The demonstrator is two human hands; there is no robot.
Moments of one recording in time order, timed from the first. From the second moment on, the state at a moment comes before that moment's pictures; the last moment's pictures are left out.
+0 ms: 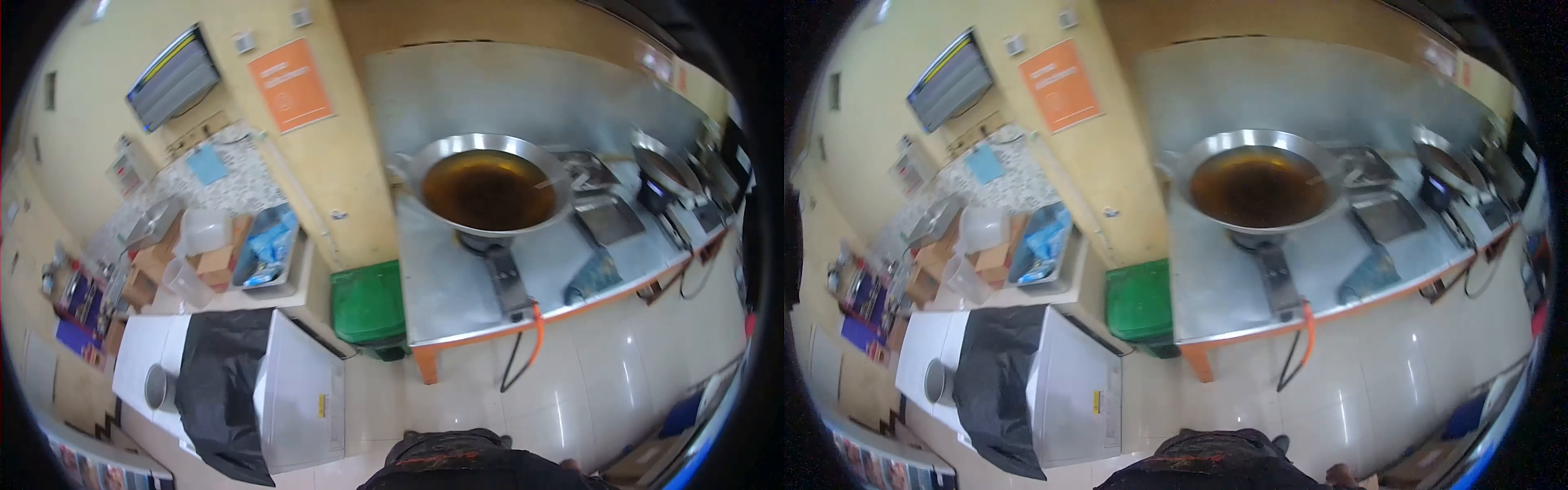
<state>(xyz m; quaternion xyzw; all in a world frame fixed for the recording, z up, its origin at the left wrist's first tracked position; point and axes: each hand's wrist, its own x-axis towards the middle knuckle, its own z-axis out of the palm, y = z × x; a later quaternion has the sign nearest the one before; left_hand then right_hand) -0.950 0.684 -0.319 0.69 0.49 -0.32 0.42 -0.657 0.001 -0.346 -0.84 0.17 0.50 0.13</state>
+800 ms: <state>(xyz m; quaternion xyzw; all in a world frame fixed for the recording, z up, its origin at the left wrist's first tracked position) -0.488 0.322 -0.328 0.79 0.07 -0.59 0.12 -0.658 -0.223 -0.257 -0.77 0.34 0.19 0.50</state>
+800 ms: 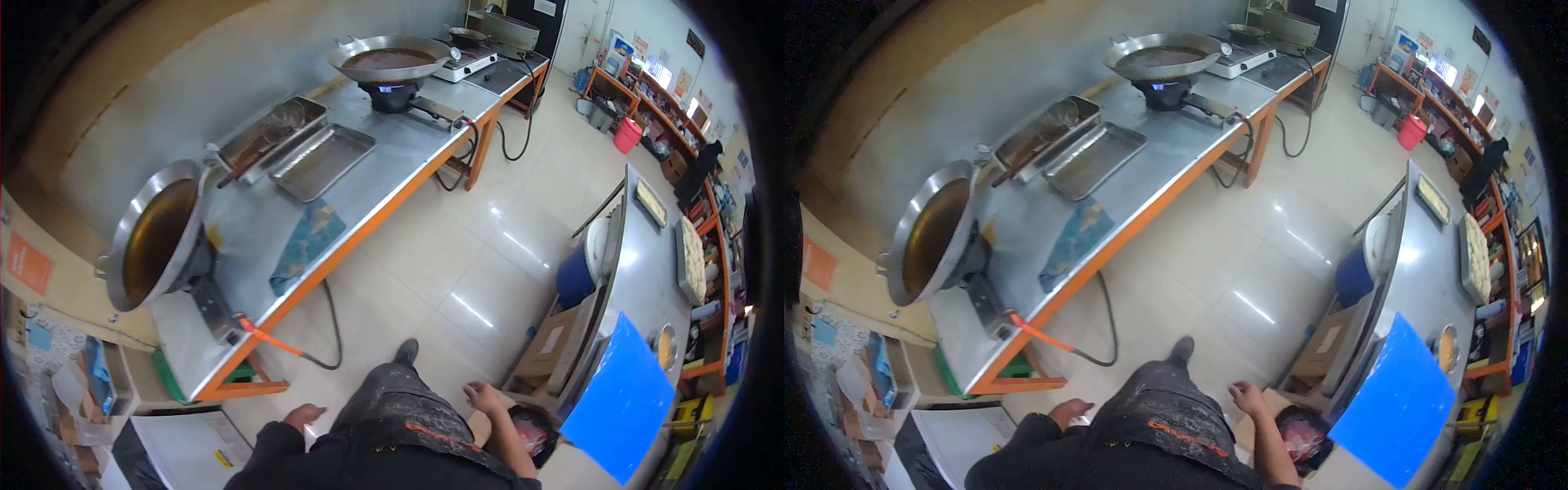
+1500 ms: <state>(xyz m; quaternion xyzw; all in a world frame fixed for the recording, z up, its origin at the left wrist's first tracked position) -0.181 -0.029 -0.286 0.81 0.11 -0.30 0.49 0.077 -0.477 0.099 -0.51 0.23 0.06 0.83</state>
